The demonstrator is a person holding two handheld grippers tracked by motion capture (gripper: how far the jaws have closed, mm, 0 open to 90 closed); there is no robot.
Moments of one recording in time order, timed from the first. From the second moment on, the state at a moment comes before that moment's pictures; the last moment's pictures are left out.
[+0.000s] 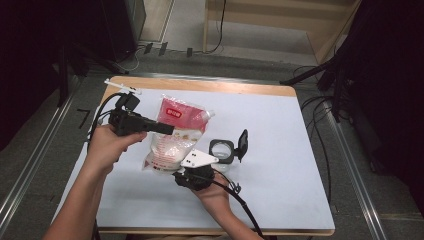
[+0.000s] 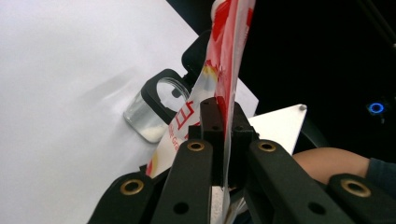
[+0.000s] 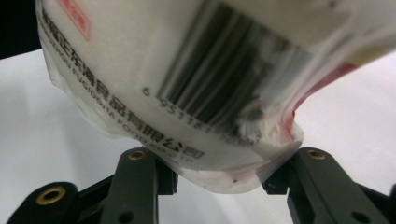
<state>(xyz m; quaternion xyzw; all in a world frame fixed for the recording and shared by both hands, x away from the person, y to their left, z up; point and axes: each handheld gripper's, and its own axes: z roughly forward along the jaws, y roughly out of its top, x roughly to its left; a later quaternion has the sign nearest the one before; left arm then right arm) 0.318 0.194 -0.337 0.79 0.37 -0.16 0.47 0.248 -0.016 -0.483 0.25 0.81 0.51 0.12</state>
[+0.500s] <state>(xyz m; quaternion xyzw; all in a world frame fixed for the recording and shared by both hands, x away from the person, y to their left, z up) 0.317 0.175 -0.347 0.80 0.35 -0.14 0.48 0.240 -0.025 -0.469 0.25 0.83 0.50 0.04</state>
